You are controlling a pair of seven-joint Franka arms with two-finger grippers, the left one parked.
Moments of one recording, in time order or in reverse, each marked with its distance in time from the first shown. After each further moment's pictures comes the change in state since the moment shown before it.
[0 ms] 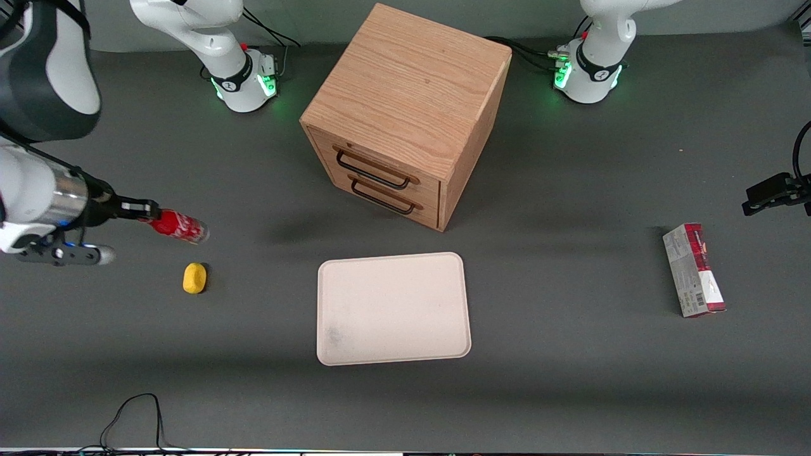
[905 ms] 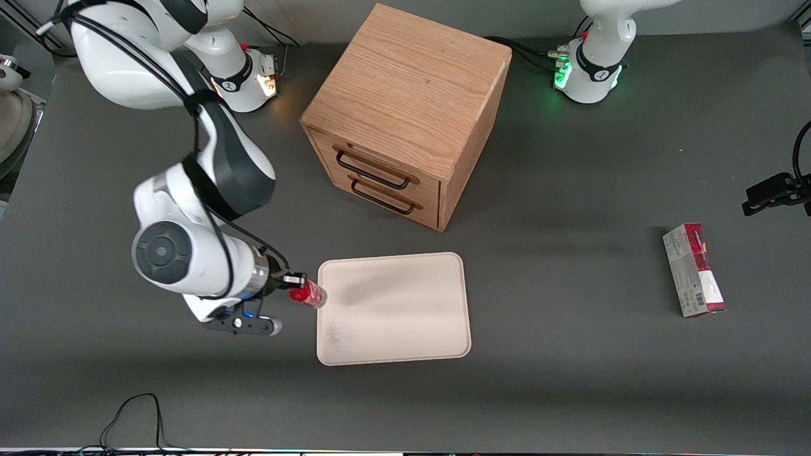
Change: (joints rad) arm 0.180 0.466 0.180 0.356 -0.128 0.266 0.329
